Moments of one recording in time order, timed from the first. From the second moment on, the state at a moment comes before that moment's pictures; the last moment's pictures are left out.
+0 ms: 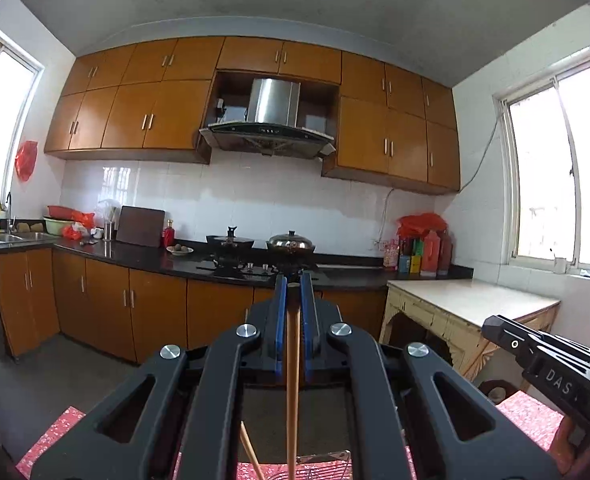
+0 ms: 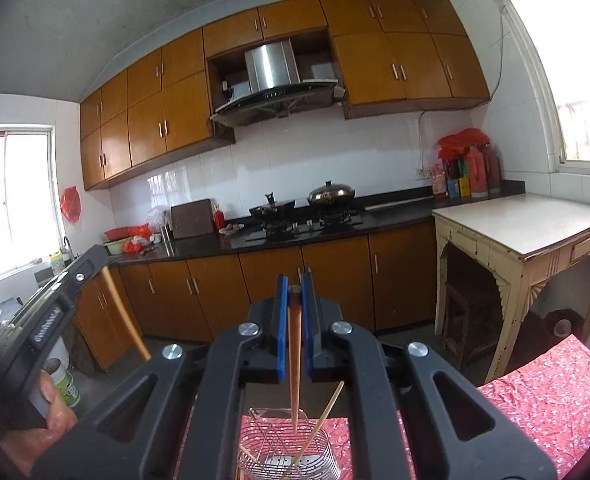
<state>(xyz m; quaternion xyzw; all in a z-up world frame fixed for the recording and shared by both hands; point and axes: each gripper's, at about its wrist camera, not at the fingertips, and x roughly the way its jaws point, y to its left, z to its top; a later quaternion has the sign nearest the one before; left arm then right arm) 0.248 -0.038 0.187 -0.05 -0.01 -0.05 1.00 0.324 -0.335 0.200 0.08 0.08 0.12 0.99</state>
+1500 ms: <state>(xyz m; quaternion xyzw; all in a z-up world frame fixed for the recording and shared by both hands) 0.230 -0.003 0.125 -0.04 0.10 -0.01 0.99 0.309 -0.405 0.087 0.11 0.21 0.05 0.97</state>
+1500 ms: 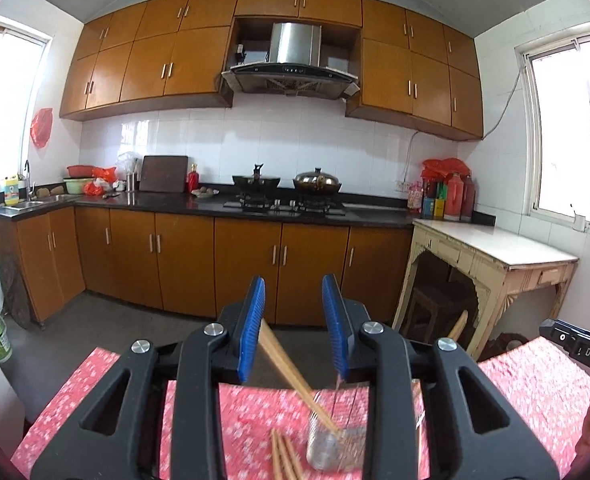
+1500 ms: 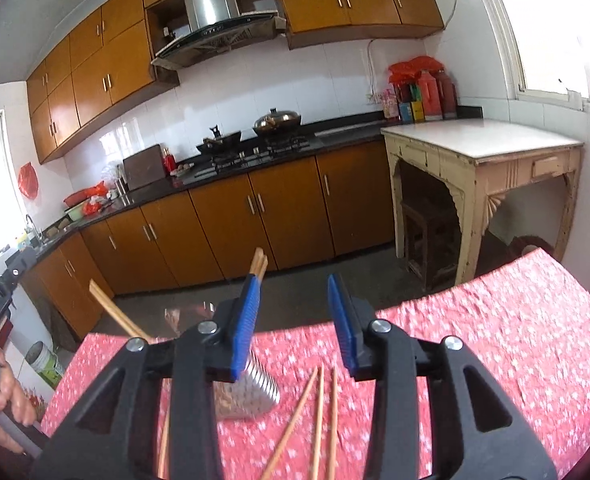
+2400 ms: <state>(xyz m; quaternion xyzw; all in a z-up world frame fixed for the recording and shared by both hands) 0.154 0.019 -0.060 -0.03 0.32 -0.03 0.95 0.216 -0.394 -0.109 0.08 0.39 0.03 0.92</state>
